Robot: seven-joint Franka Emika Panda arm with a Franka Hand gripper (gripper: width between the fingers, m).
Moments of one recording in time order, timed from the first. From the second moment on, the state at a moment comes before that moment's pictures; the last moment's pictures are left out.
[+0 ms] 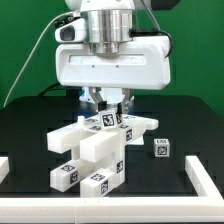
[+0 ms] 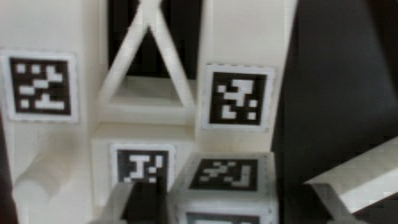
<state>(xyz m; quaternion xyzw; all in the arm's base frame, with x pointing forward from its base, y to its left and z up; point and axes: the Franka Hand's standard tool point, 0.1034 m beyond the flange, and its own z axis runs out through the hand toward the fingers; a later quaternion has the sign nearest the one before) 0.546 -0.002 0.128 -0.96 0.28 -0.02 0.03</state>
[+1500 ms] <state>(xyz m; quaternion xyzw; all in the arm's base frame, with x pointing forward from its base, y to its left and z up) 0.553 0.000 0.122 -0.94 0.33 -0.03 0.03</state>
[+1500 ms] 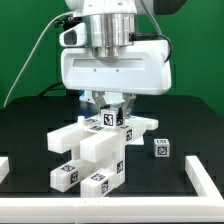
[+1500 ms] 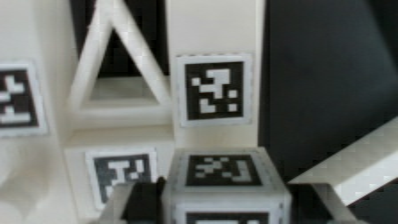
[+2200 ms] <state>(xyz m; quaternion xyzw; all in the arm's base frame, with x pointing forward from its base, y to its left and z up) 0.556 0.001 0.121 -0.77 0.64 -0.01 0.07</state>
